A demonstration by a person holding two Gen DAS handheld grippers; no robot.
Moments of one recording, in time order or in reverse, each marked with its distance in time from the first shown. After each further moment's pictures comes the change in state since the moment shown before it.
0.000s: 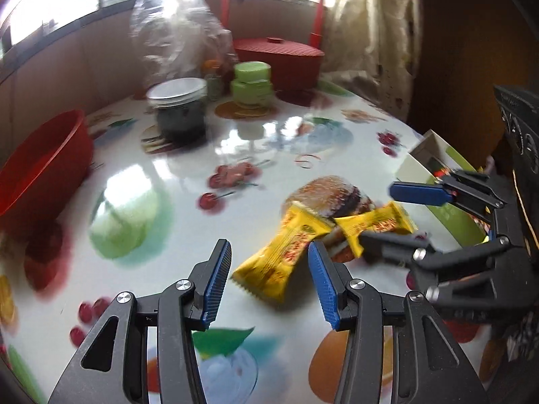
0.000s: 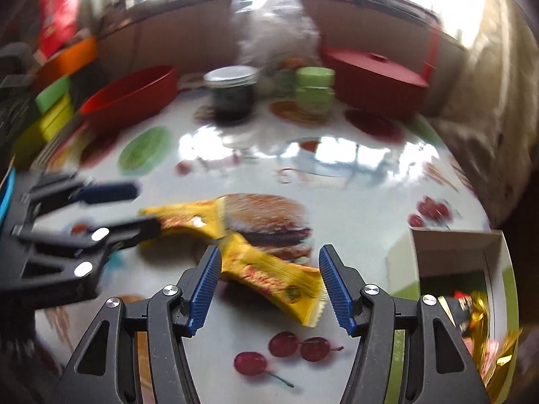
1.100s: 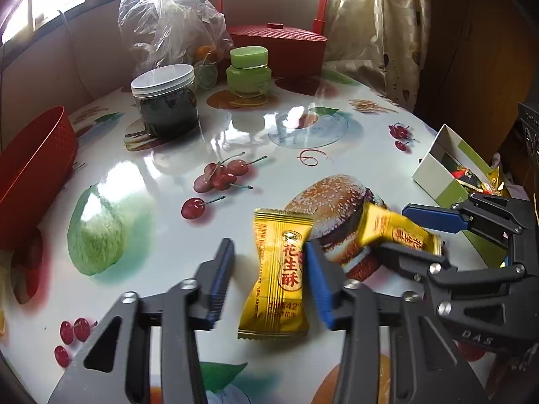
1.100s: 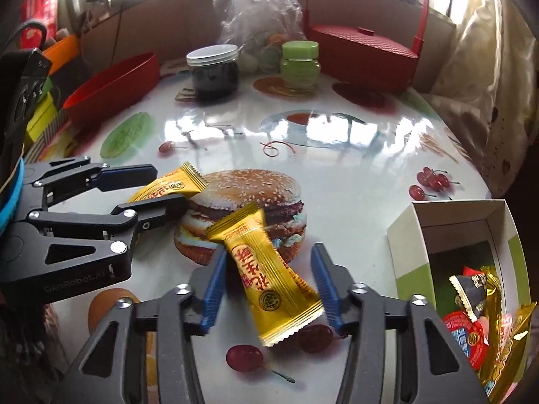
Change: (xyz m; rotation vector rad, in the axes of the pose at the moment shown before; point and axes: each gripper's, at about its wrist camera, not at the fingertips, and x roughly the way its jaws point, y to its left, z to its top) left arm 0.024 -0.005 0.006 -0.017 0.028 0.029; right arm 0.014 -0.007 -0.010 0.098 0.064 -0.044
